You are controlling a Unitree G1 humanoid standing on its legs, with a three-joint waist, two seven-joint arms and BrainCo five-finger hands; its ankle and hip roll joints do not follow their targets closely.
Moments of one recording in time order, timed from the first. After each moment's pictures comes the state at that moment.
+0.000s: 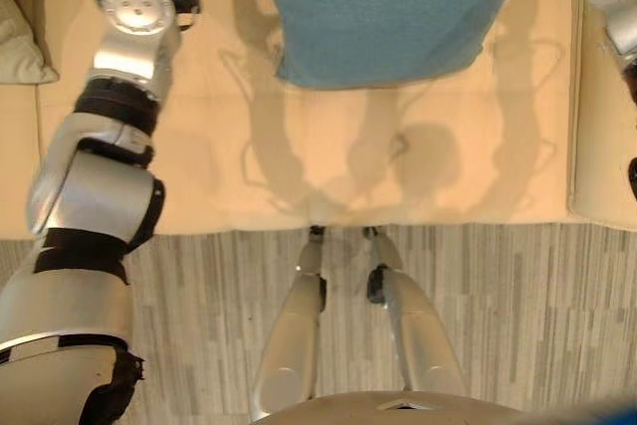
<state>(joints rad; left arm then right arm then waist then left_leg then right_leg) -1.35 0.86 -0.49 1.06 -0.56 -0.26 0.28 -1.54 -0.90 0.74 0.99 0.17 -0.07 -0.34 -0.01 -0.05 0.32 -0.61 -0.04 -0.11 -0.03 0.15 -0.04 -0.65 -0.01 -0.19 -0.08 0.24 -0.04</state>
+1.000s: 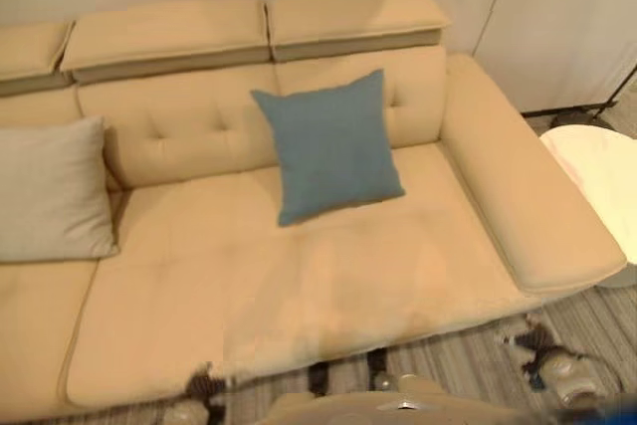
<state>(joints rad) 0.08 0.26 -0.08 1.31 -0.07 -0.08 0.11 -0.04 -0.38 0.13 1.23 -0.09 0.00 -0.12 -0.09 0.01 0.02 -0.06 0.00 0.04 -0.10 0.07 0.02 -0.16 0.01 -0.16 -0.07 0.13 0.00</state>
